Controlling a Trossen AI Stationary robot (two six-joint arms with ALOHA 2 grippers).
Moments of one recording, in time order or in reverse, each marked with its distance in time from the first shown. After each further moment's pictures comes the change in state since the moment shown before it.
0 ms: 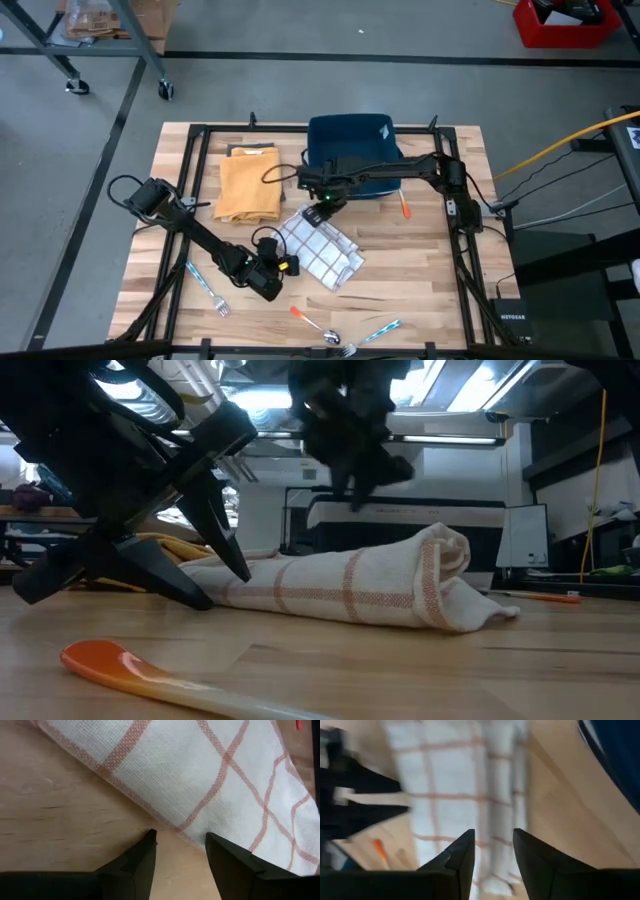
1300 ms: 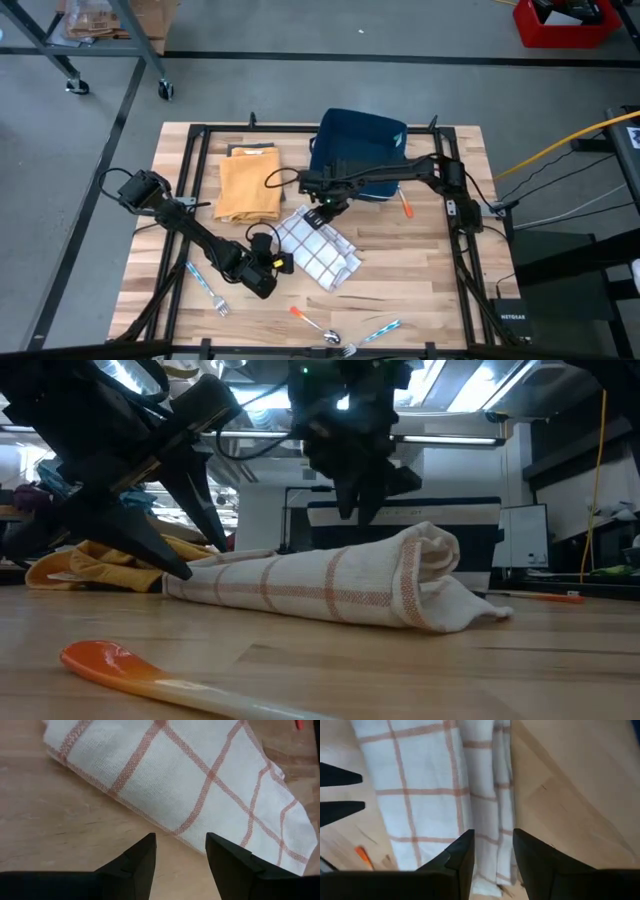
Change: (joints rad) left arm 0.007 -0.115 0.000 -0.169 -0.009 0.037; right arm 0.007 0.006 -0.052 0.023 0.020 0.045
